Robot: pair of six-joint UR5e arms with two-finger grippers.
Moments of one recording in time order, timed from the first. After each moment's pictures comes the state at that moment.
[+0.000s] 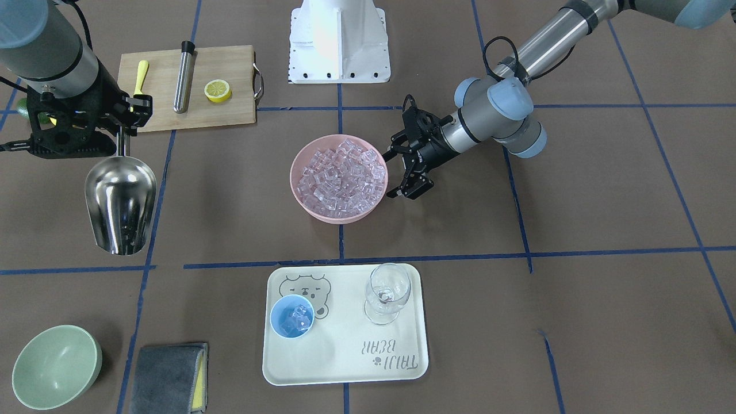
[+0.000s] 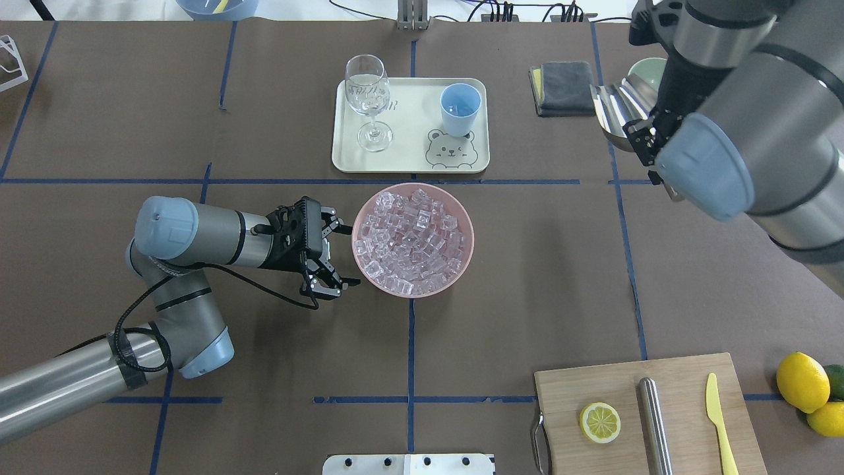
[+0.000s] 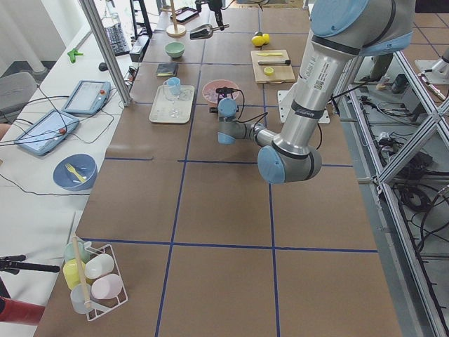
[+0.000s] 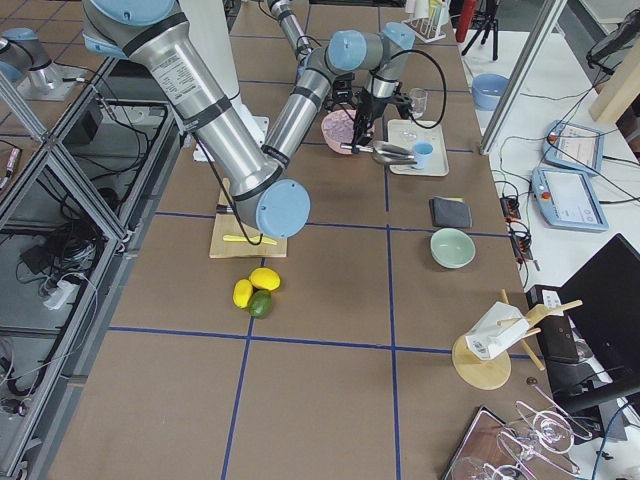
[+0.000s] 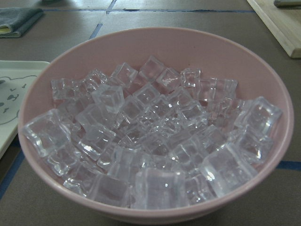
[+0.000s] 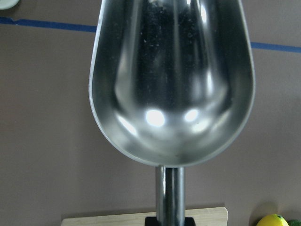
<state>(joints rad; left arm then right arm) -0.55 -2.06 -1.33 -2.90 -1.99 -0.04 0.96 -1.07 2.04 -2.34 2.22 0.53</state>
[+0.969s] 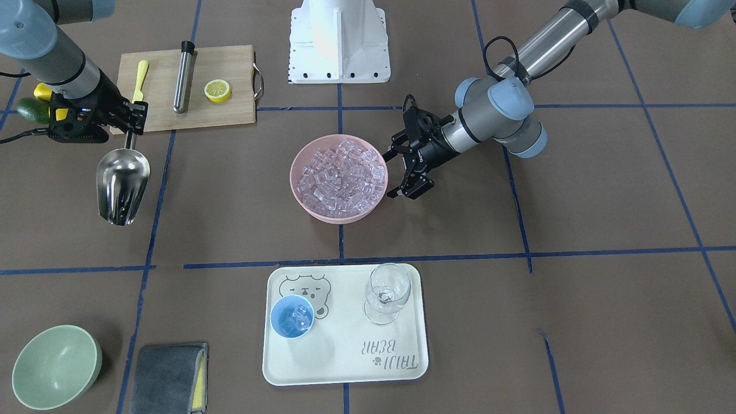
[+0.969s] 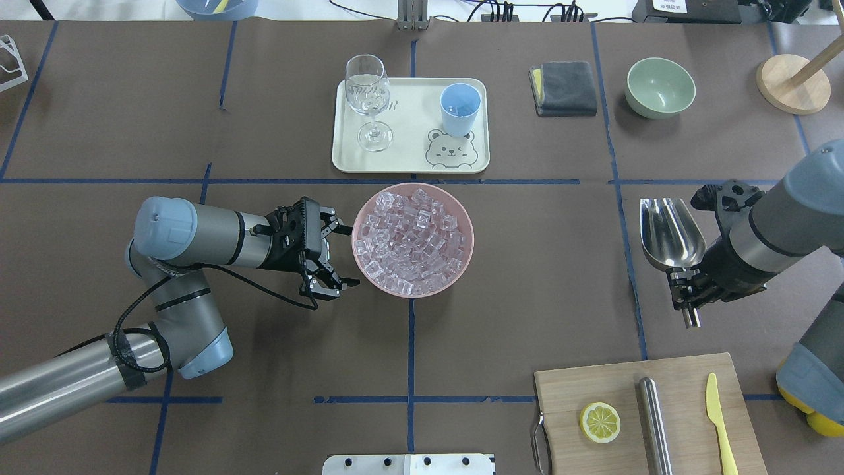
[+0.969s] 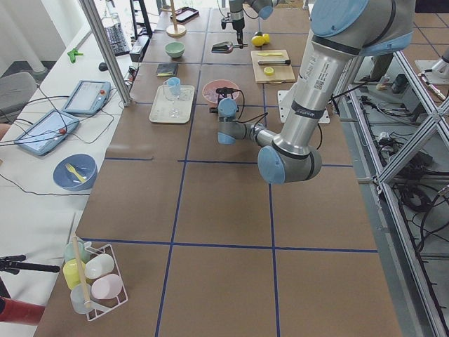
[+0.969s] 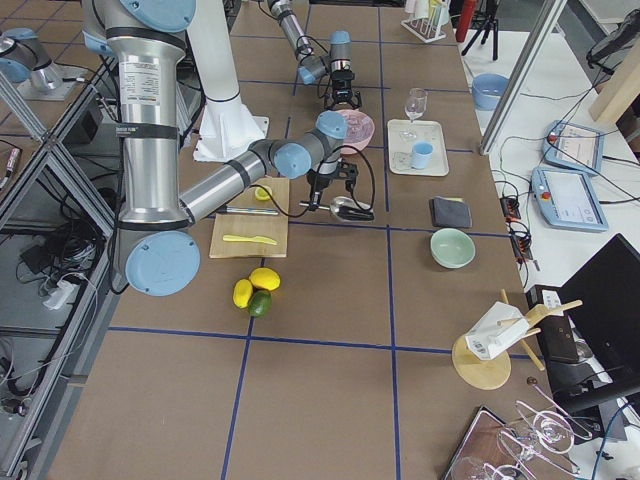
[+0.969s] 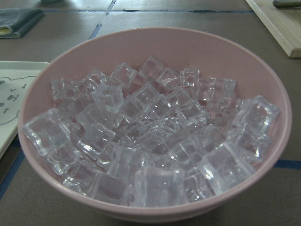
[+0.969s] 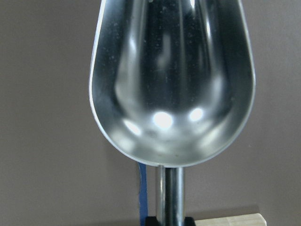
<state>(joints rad) -0.55 -2.06 -1.33 -2.90 -1.99 -0.03 0.73 -1.62 2.08 -1.50 2.19 1.00</state>
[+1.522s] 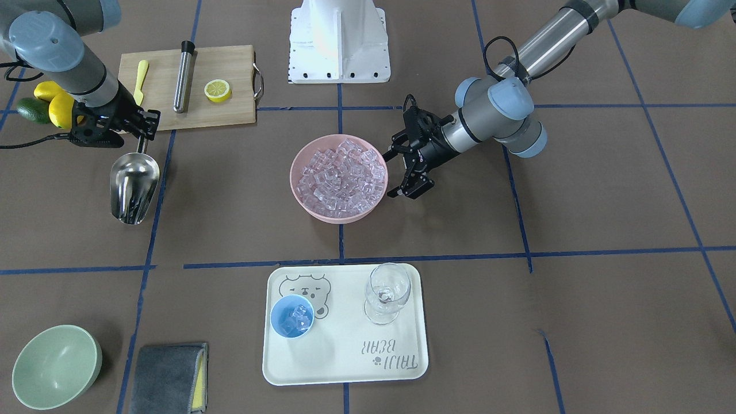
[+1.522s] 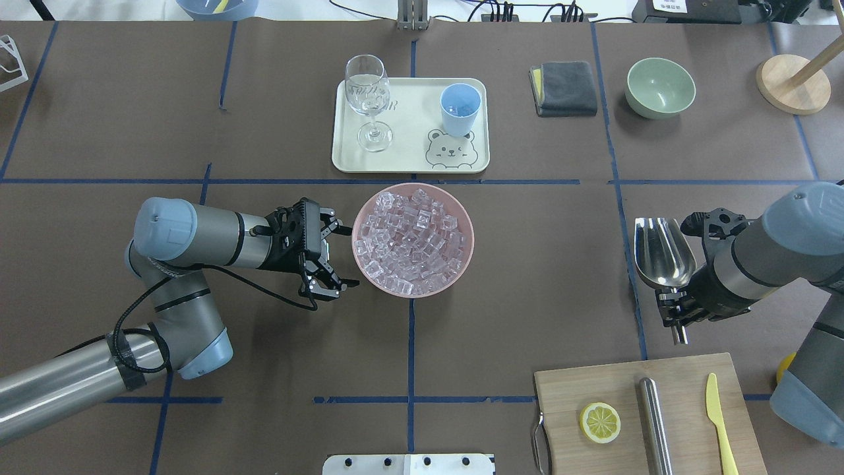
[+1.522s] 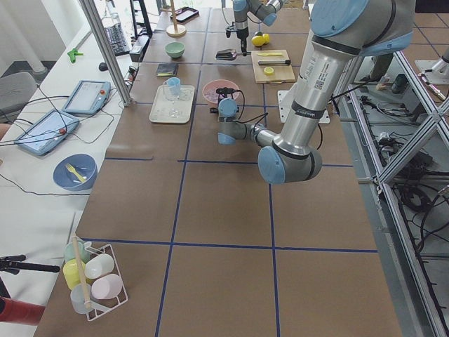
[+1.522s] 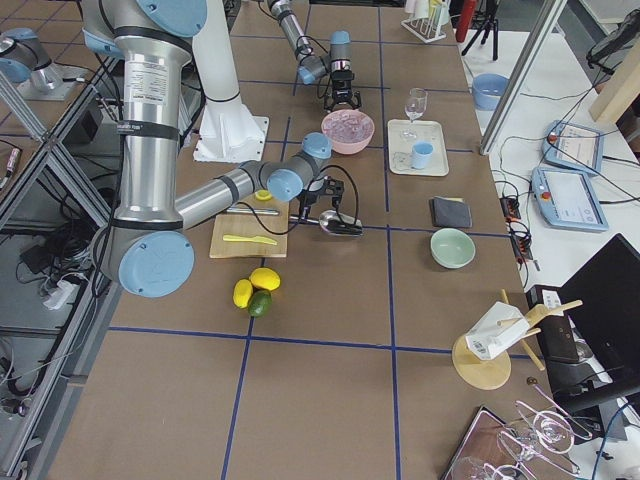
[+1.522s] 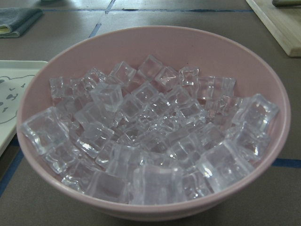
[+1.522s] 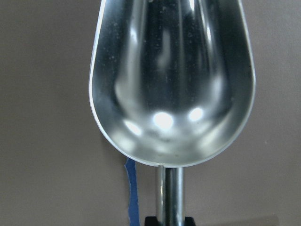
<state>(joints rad) -0.54 -2.06 -1.33 -2.90 -1.99 -0.03 0.65 -1.65 2.00 -1.35 2.13 1.10</state>
